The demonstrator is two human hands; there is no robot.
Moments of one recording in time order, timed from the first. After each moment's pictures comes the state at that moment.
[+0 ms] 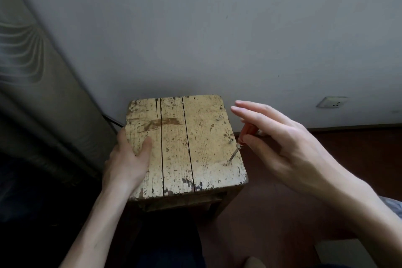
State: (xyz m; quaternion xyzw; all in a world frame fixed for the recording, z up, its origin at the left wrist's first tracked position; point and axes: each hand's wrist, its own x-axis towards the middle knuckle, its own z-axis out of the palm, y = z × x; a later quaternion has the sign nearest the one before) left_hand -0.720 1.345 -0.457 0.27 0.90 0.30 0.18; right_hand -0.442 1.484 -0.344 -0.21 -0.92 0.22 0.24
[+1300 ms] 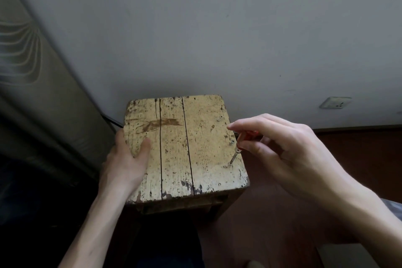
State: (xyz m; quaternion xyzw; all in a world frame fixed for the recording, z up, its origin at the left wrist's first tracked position) left_hand -0.723 1.348 -0.461 0.27 0.90 0.29 0.17; right_hand -0.446 1.482 -0.344 -0.21 -0.91 0.23 0.26
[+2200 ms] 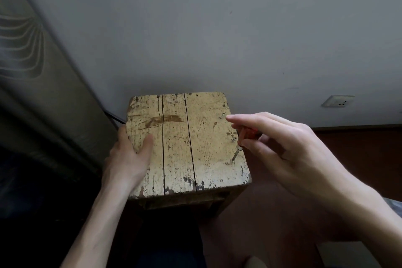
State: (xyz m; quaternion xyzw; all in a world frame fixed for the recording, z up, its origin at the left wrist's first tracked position) left_hand -0.726 1.346 -0.465 0.27 0.90 0.30 0.17; right_hand -0.447 1.479 -0.345 -0.19 -0.92 0.24 0.25
